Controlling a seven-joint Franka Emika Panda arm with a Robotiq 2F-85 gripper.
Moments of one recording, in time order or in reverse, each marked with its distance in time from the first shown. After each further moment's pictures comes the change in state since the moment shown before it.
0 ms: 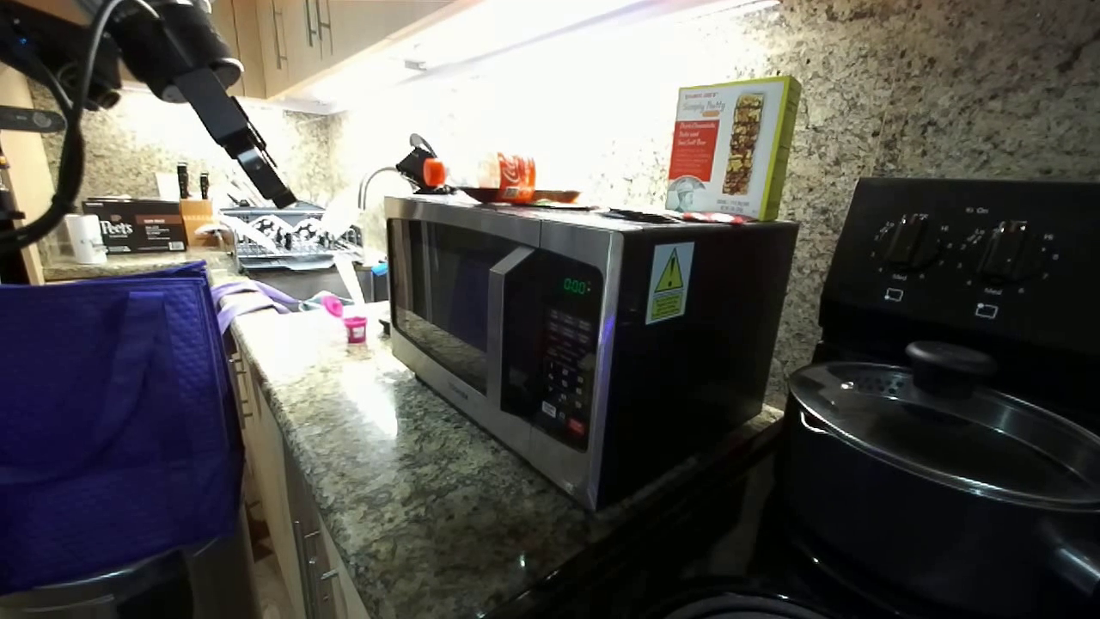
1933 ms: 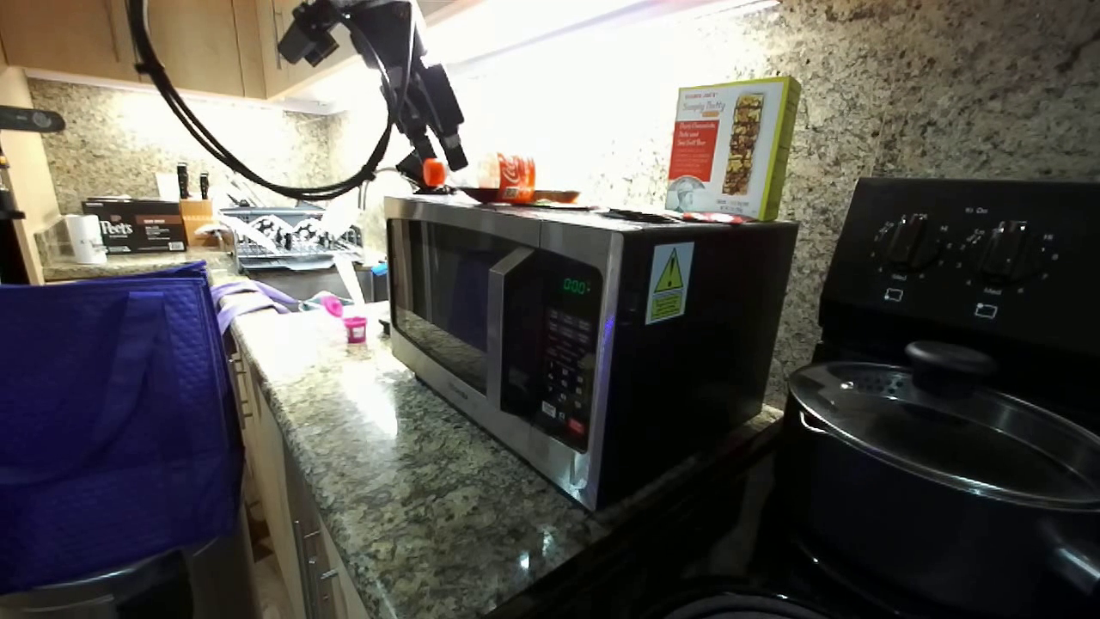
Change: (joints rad) arm 0.047 0.503 -0.191 0.564 0.213 0.013 -0.386
